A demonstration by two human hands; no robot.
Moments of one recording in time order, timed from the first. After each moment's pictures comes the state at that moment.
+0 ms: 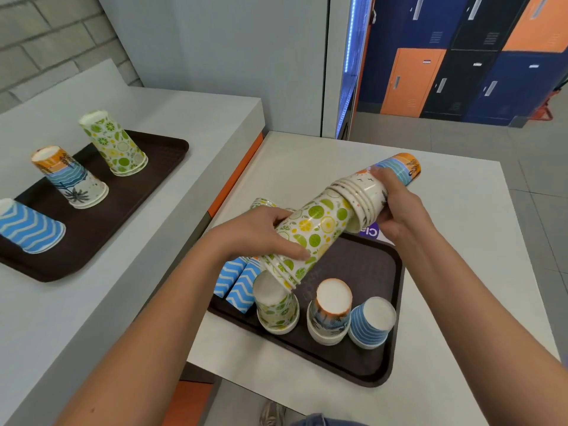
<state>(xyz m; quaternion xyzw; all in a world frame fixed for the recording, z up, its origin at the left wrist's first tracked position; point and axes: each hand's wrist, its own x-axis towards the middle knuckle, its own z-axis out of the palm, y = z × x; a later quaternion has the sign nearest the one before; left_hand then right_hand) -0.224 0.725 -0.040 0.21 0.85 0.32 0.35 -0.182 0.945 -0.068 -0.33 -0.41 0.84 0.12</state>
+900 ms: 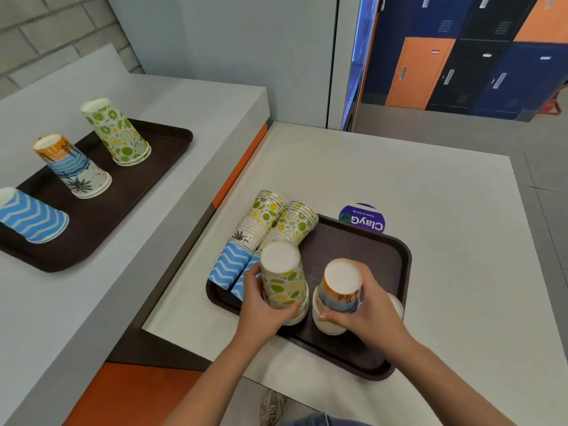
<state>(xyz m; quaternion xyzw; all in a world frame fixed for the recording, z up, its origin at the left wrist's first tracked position) -0.139 0.691 -0.209 0.05 0.80 0.59 0.09 -0.073 0.881 -0.164 -0.07 -0.84 0.53 0.03</state>
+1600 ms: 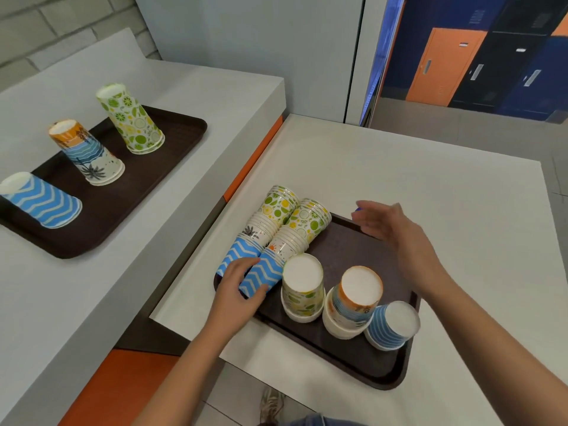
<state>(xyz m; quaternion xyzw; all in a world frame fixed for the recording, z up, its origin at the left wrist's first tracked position) -0.171 0.639 -0.210 0.10 0.88 0.46 0.03 -0.144 0.924 -0.116 -0.05 -0.73 0.68 0.04</state>
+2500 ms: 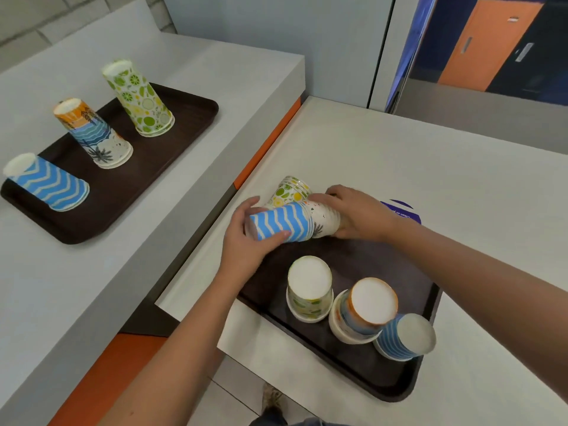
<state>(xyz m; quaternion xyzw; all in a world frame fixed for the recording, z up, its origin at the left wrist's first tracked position) -0.231 0.679 -0.162 0.00 0.81 0.58 -0.01 -0.281 0.928 -0.190 0.27 -0.95 0.13 -0.02</state>
